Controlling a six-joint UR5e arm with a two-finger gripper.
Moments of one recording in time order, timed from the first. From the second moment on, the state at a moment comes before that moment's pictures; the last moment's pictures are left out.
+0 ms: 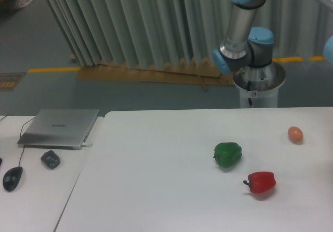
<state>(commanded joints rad) 2.75 -1.94 -1.42 -1.24 1.58 2.02</state>
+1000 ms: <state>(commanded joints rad) 2.80 -1.91 -1.43 -1.20 1.51 2.02</state>
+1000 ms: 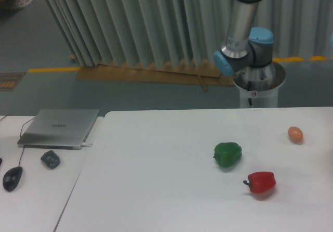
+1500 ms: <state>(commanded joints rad) 2.80 -1.91 -1.43 -1.30 1.84 2.03</state>
